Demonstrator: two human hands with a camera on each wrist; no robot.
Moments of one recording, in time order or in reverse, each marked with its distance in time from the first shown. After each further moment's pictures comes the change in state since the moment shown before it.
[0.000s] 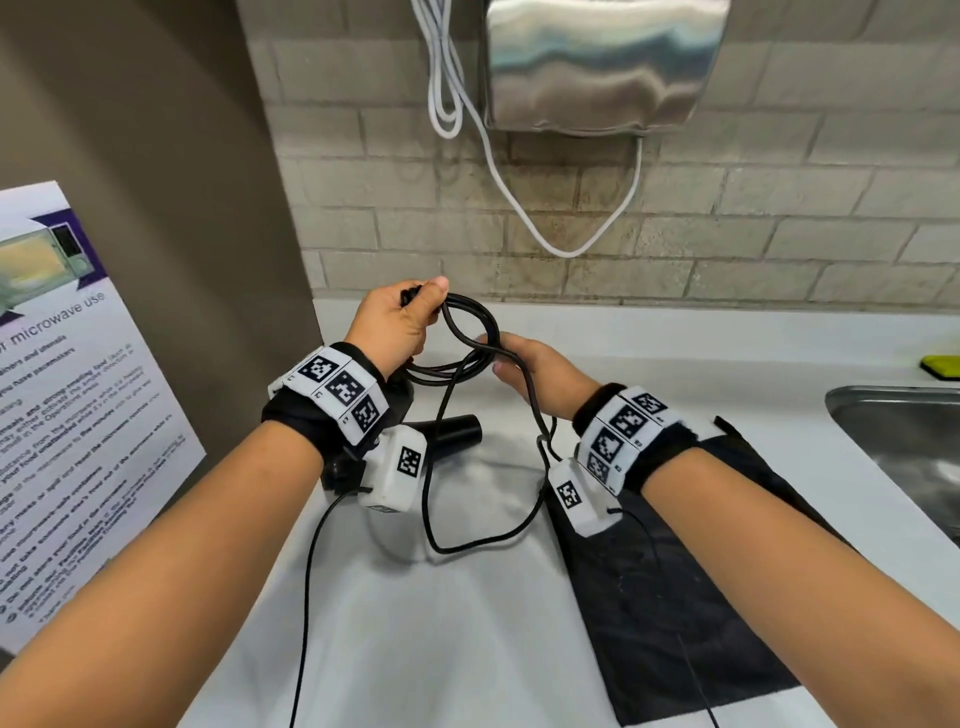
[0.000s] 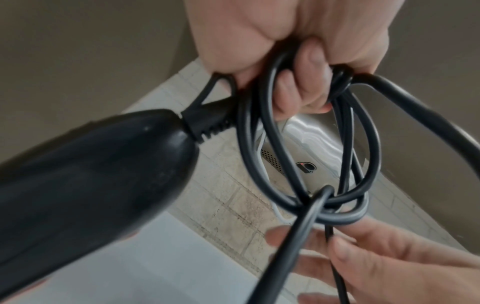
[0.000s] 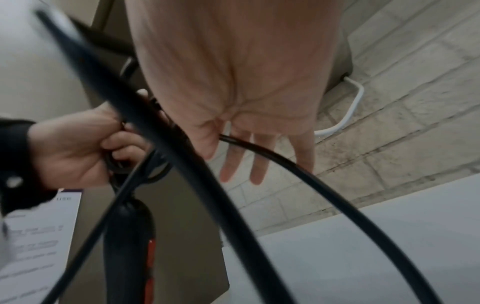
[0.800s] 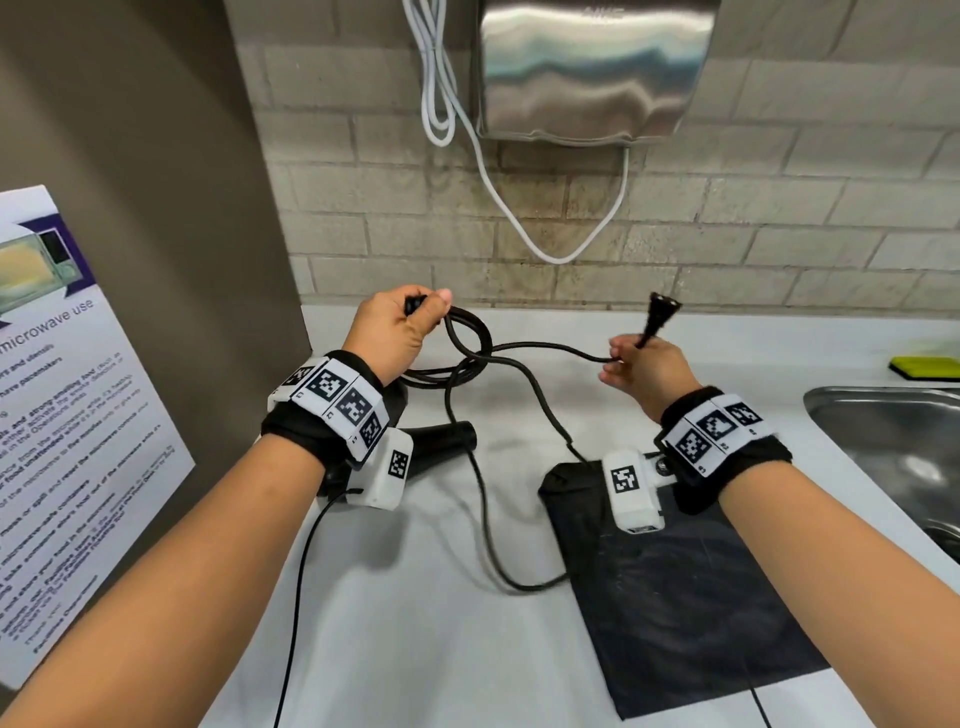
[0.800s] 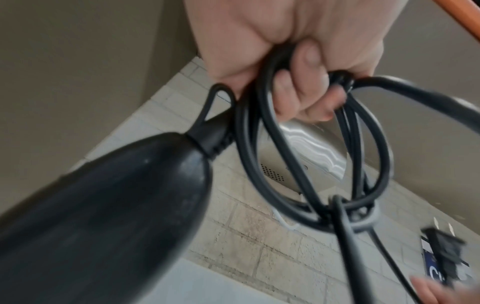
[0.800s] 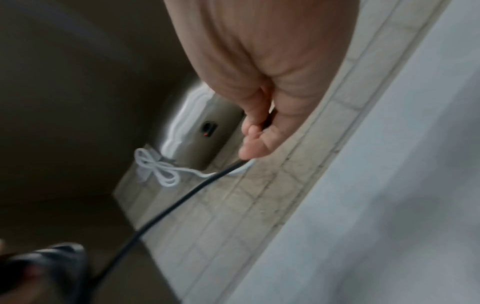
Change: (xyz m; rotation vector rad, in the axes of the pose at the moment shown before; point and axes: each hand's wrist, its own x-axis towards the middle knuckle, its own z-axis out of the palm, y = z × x) left_hand 0.002 -0.003 -0.006 0.211 -0.015 0.162; right_hand -0.037 0.024 -0.066 0.747 0.699 0.541
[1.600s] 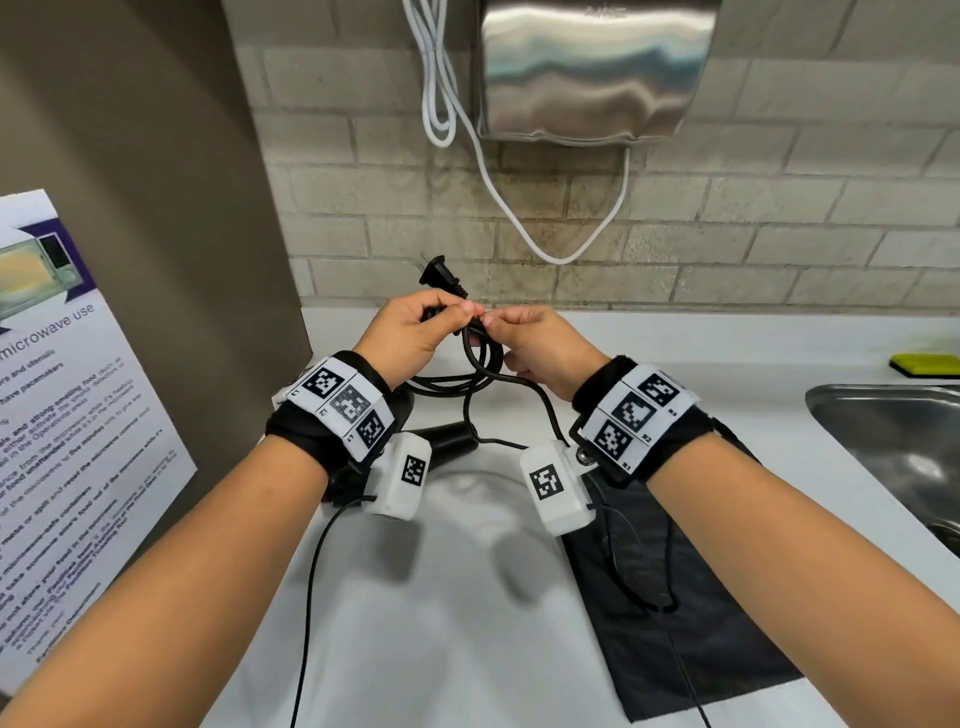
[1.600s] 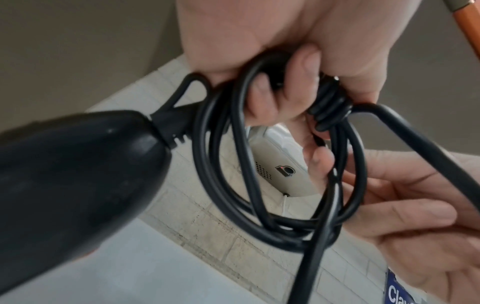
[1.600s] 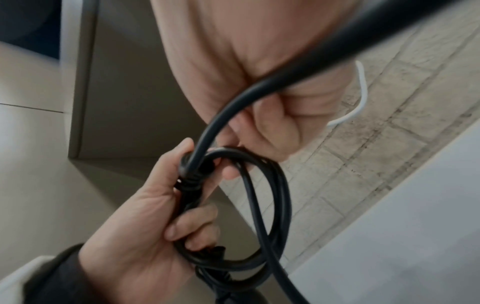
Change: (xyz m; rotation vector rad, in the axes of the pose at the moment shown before) left_hand 0.003 -0.001 0.006 -0.237 -0.162 -0.056; right_hand -0.060 -0.026 0.099 -0.396 -0.504 -0.108
